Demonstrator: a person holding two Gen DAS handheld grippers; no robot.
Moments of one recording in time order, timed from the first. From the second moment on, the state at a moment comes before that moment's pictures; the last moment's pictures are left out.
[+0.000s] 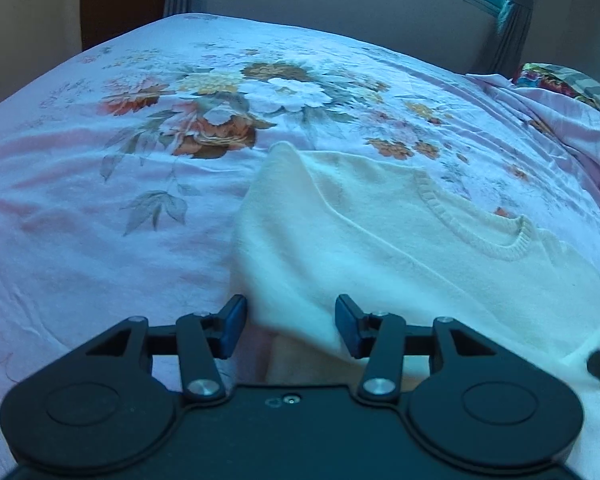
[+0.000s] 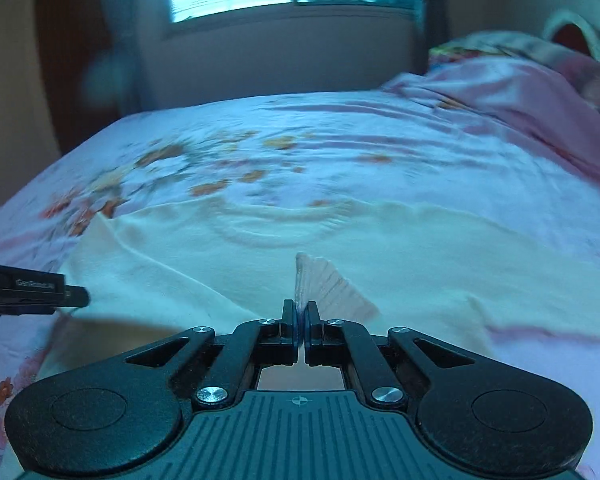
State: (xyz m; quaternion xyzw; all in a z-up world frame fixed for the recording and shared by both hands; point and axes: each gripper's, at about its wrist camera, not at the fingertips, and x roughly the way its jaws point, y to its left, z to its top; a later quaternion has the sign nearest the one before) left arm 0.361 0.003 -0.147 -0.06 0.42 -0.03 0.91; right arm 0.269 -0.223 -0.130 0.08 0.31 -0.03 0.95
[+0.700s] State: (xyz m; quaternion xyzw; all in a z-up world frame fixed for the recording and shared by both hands) left arm 0.349 -0.018 -0.157 -0.03 0.42 -0.03 0.90; right arm 0.254 -0.335 -0.161 0.34 0.37 0.00 0.87
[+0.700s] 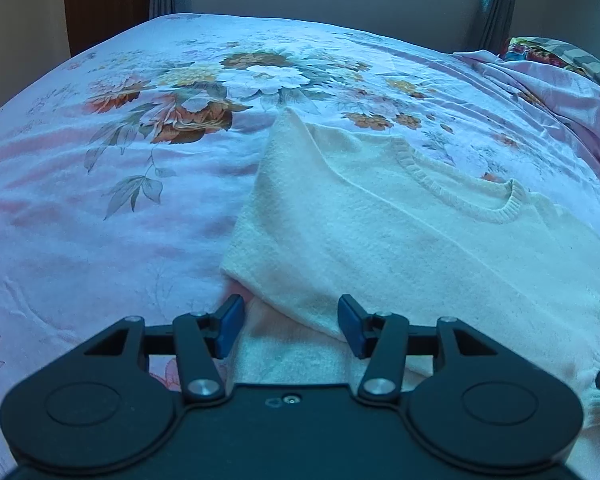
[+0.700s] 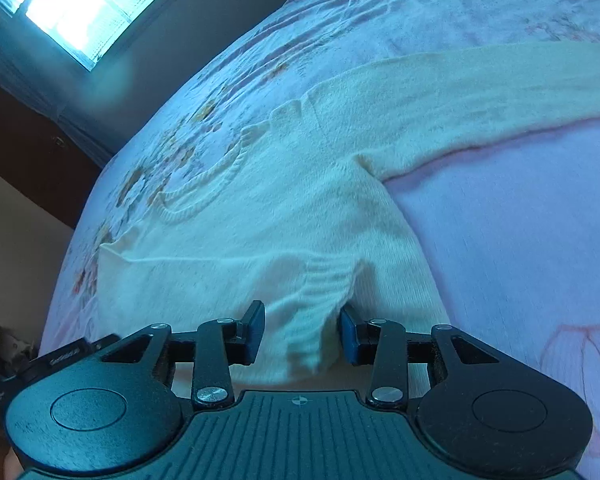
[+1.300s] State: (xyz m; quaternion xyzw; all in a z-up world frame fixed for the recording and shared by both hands) left arm 0.363 -0.041 -0.166 0.00 0.41 -0.02 0.91; right arm 0.270 -0.343 -0.164 0.19 0.35 -0.06 0.91
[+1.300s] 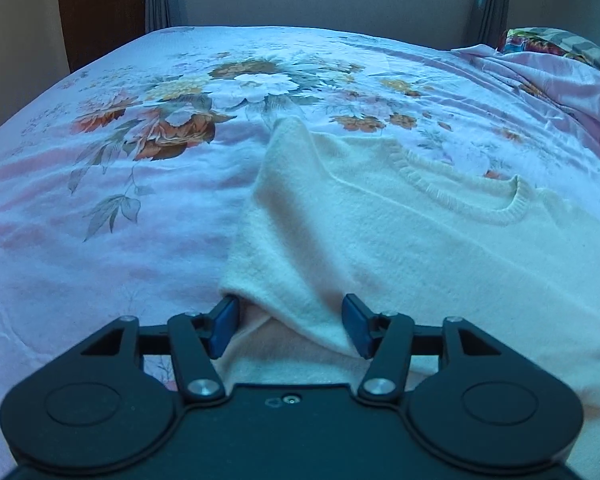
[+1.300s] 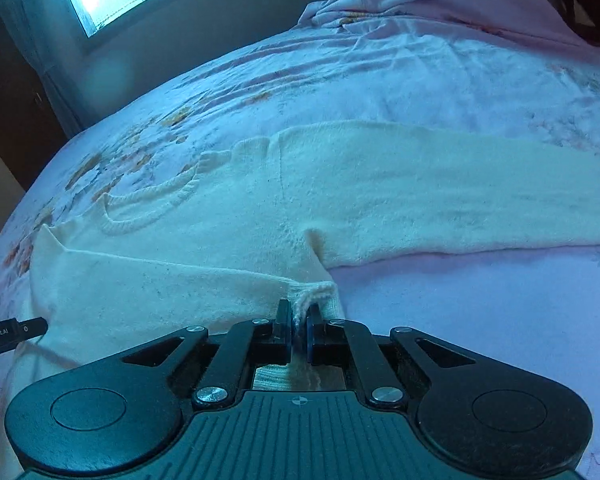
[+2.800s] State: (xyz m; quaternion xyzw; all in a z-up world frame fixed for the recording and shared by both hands) left arm 0.416 0.002 -0.179 0.01 0.42 -0.01 0.91; right arm 0.285 -0.244 -0.163 0.04 0.35 0.01 0.94
